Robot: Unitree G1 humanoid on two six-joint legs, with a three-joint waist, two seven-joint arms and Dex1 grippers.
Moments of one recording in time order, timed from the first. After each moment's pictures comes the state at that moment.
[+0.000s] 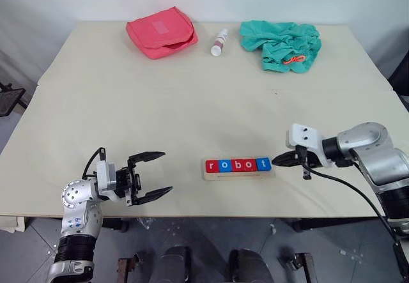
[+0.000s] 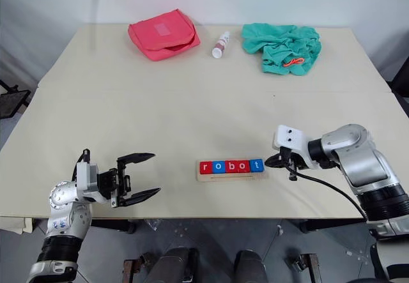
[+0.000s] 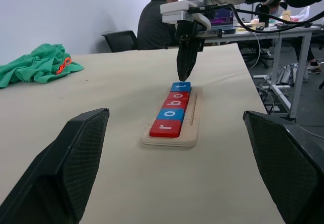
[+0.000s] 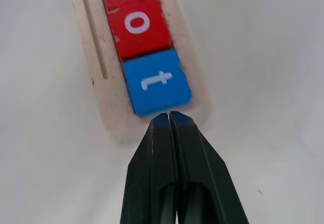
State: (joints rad) left arm -0.21 0.44 0.17 0.26 -0.57 -0.35 -1.41; right arm -0.58 -0.90 0.21 0.07 0.11 0.41 1.34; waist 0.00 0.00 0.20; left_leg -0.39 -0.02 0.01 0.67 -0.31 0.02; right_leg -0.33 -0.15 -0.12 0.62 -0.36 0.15
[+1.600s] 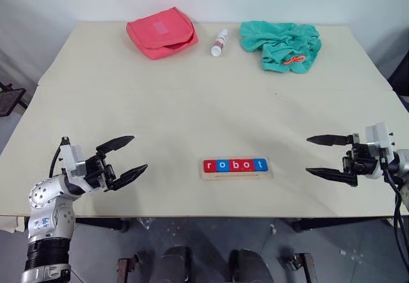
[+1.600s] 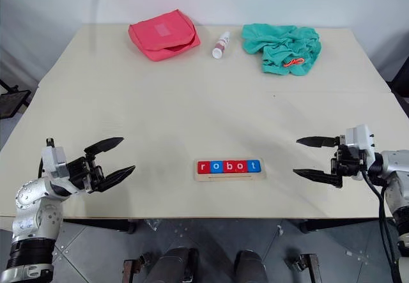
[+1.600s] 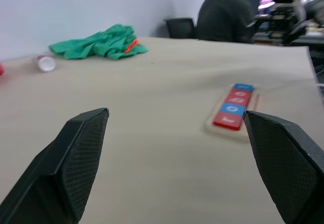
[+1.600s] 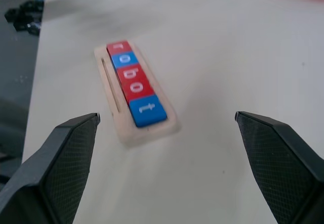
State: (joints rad) left arm -0.18 0.56 0.33 0.21 -0.65 -0.16 -1.28; right arm -0.43 -1.02 0.10 0.57 0.84 -0.23 1.55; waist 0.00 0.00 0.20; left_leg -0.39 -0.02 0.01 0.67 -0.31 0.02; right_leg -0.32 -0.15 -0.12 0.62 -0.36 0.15
